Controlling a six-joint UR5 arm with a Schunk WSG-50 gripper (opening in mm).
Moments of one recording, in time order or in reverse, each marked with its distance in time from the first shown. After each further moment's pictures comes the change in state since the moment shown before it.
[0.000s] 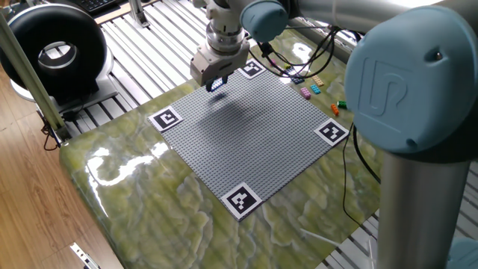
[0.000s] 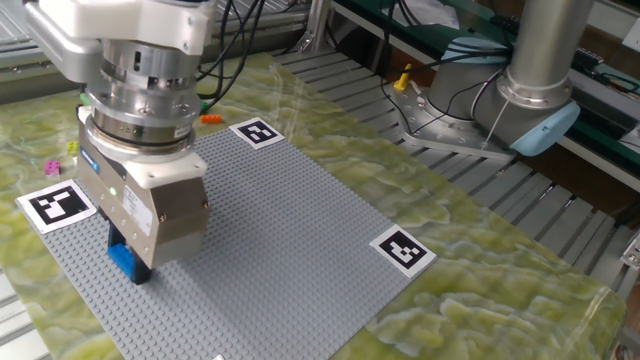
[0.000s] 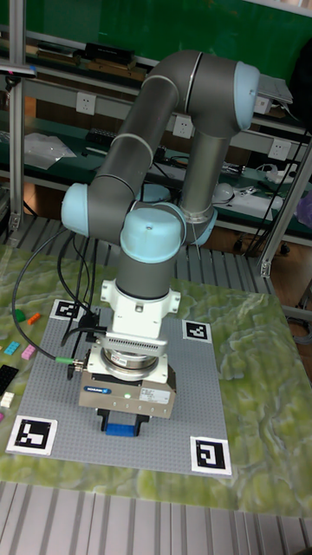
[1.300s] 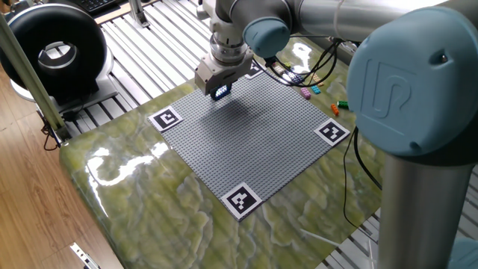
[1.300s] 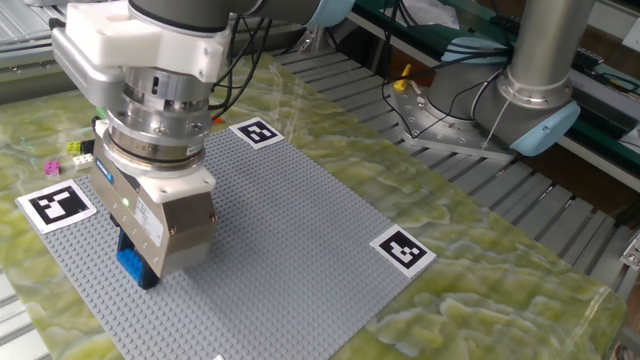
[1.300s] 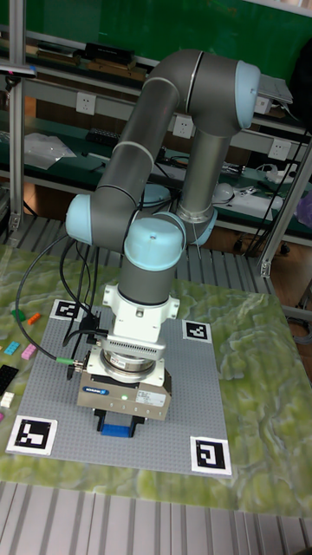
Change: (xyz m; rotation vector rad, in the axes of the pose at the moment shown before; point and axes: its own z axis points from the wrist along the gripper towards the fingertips) arm 0.013 -0.007 0.017 0.043 -0.011 0.003
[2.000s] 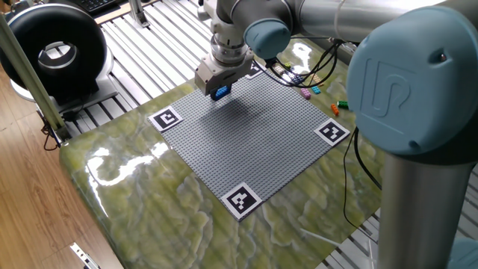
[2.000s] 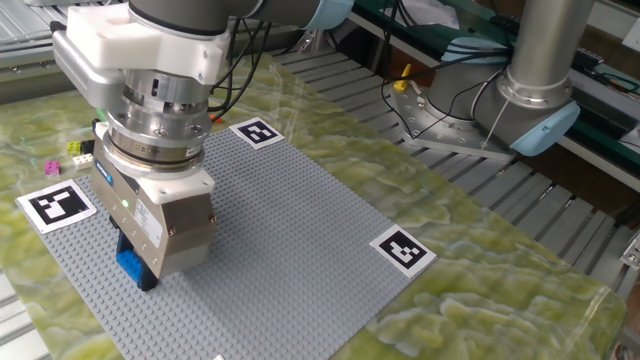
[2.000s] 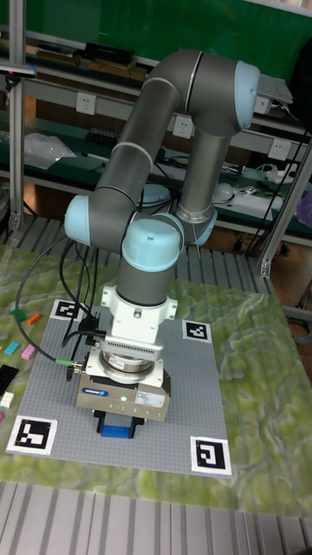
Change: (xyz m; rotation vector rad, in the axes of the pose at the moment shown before) arm 0.000 0.000 0.002 -0.008 0.000 0.006
